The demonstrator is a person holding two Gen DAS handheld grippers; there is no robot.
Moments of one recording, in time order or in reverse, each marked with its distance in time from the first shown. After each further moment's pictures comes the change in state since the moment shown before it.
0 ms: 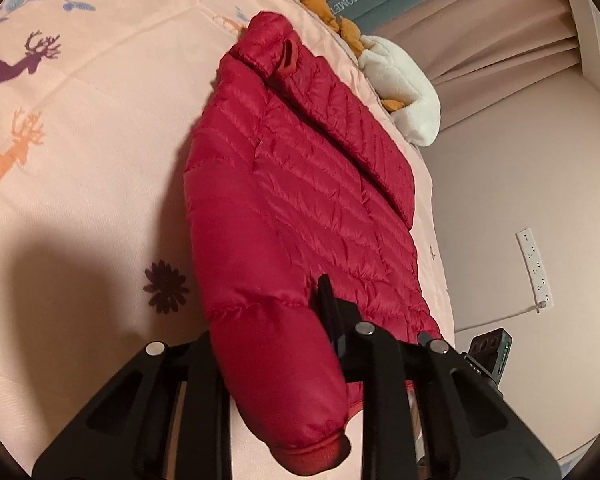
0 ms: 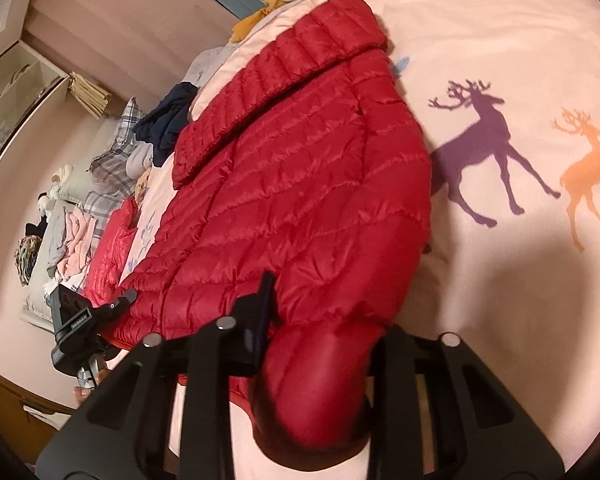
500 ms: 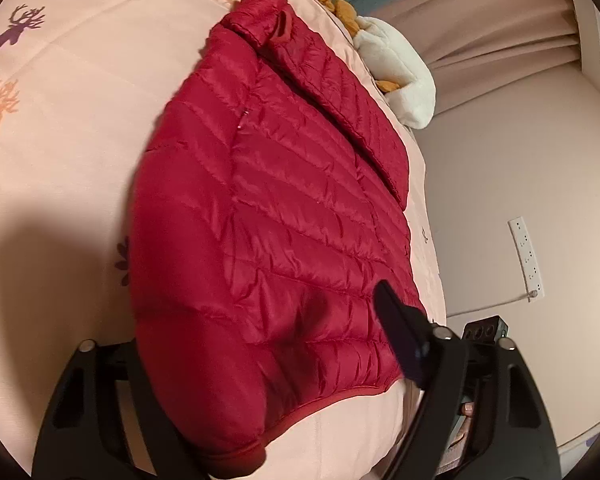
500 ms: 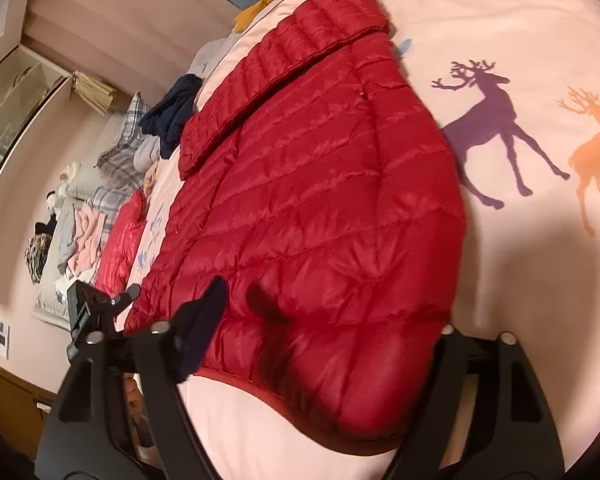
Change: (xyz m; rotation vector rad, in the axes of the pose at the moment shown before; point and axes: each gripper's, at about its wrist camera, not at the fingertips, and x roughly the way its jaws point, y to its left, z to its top) left arm 0.018 0.002 -0.006 -0.022 0.082 -0.031; right arm 0.003 -0.008 -0.001 0.038 0.053 0.040
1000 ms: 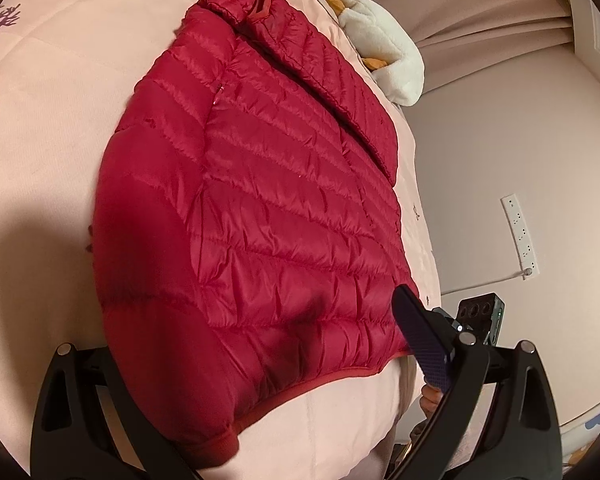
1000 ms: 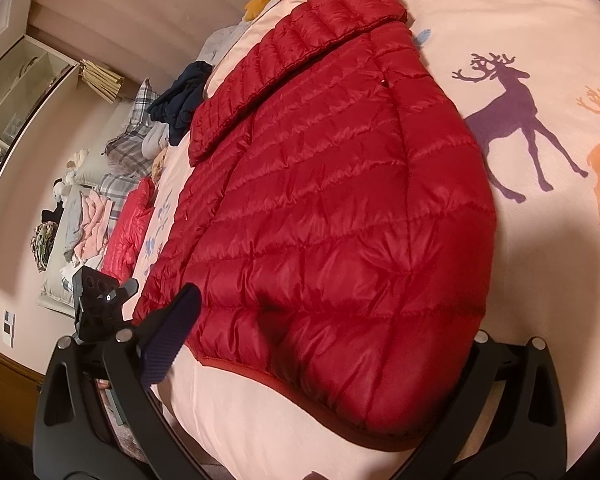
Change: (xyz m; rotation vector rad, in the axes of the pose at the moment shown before) left arm 0.009 -0.009 -0.004 0.040 0.076 -0.033; right arm 0.006 0.009 0.003 -0.028 0.052 0.032
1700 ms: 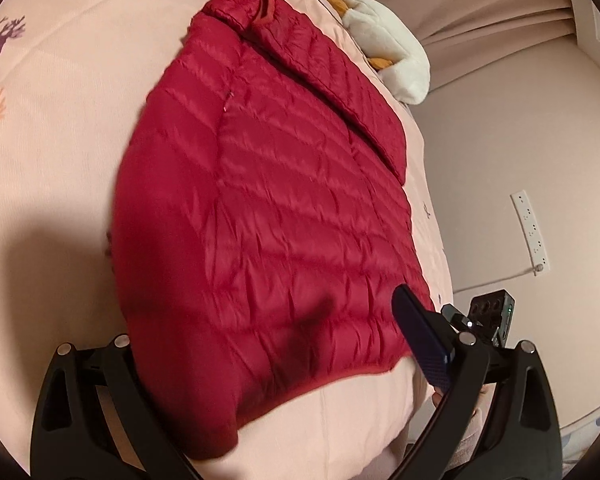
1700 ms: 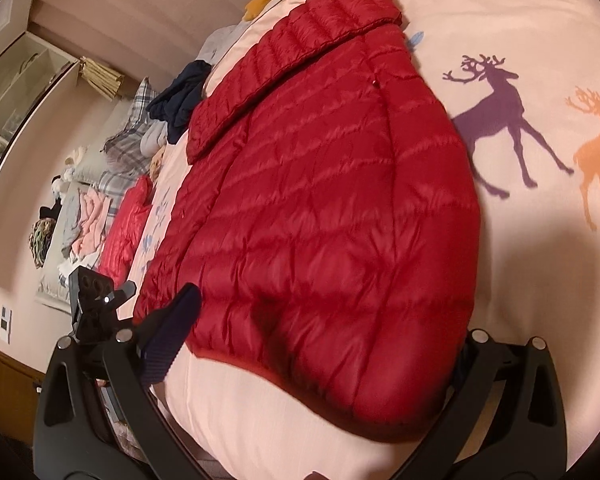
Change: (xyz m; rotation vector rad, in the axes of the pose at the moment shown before) left arm -0.005 0.000 -0.001 0.023 0.000 0.040; right arm -0.004 -0.001 -0.003 -0.013 0.002 -0.011
